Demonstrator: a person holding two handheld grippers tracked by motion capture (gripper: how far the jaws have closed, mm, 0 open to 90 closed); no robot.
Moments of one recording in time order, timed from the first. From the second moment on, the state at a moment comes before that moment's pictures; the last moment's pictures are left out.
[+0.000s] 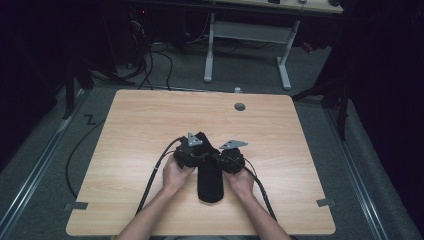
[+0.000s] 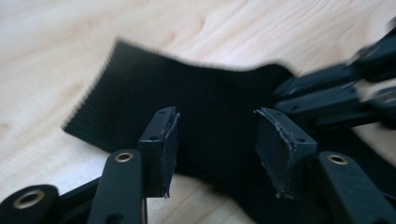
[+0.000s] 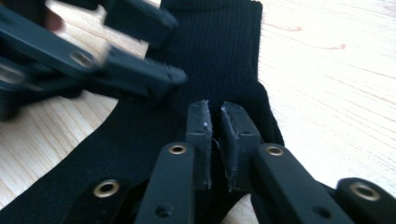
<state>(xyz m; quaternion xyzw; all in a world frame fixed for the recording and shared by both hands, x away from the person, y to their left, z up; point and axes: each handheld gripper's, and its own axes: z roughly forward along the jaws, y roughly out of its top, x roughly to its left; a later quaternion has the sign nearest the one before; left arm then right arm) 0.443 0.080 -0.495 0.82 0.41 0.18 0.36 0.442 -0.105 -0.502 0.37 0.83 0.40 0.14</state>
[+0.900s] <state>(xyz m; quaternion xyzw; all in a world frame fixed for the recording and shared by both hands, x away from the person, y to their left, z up) 0.488 0.114 -0.465 0.78 0.47 0.20 0.35 0.424 -0.124 -0.508 0.35 0.84 0.40 0.16</state>
